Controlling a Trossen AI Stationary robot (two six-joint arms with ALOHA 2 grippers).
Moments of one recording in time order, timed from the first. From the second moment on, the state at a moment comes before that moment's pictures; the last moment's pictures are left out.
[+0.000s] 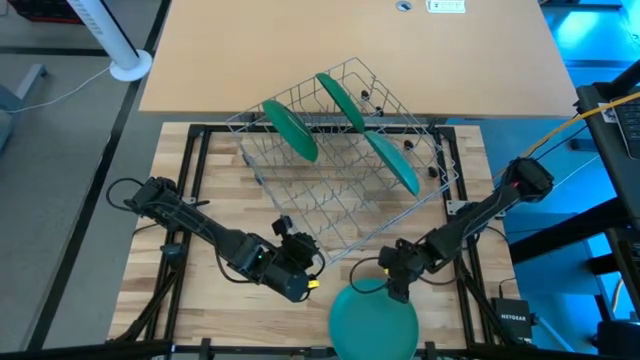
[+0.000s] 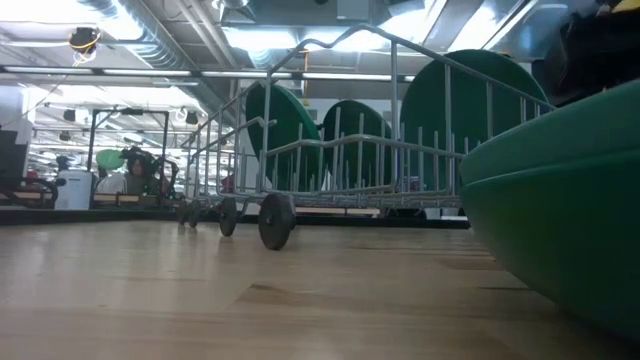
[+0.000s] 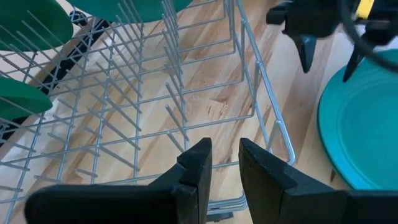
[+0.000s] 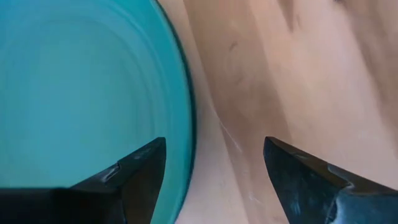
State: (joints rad) left arm -0.50 1.85 1.69 -0.87 -0.79 -0.68; right arm 0.62 1.44 0.74 -0.43 0.02 0.95
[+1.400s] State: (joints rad) left arm -0.50 1.85 1.69 -0.87 -0.79 -0.68; right arm 0.62 1.49 0.83 -0.43 -0.03 0.94
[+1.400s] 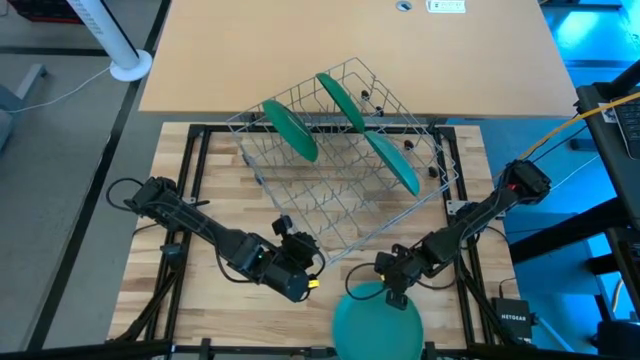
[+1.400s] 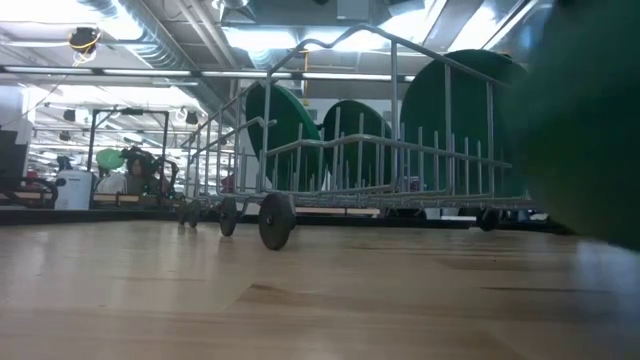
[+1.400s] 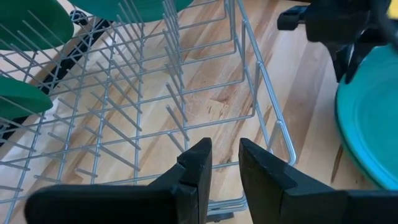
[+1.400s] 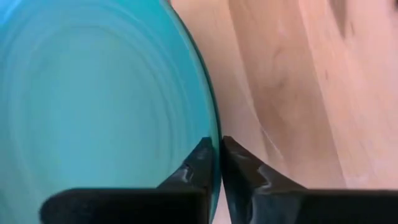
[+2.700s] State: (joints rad) left arm -0.50 1.85 1.69 -0.55 -0.58 -0.42; right arm 0.62 1.49 1.27 -1.10 0.30 0.83
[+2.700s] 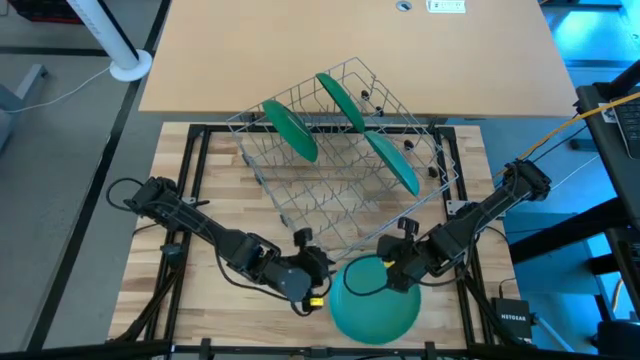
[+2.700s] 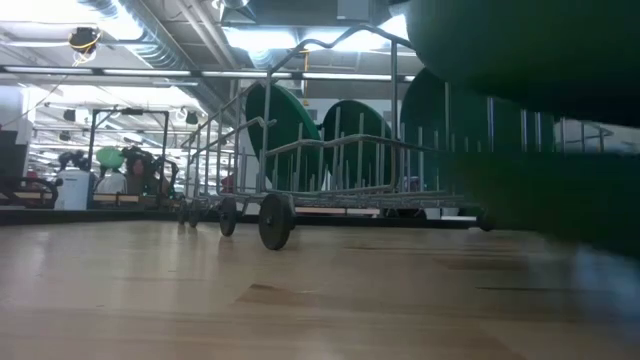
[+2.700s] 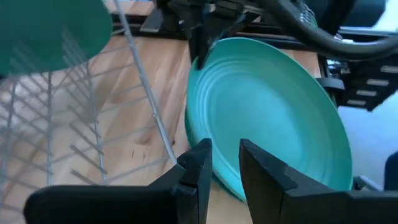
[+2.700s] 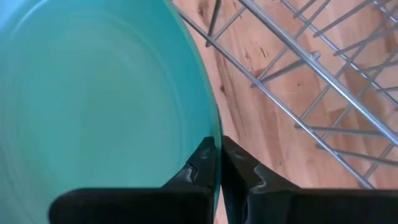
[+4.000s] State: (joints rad) left arm -0.36 1.85 1.69 -0.43 -0.26 -0.38; right arm 0.62 1.49 1.45 -1.21 0.37 0.70
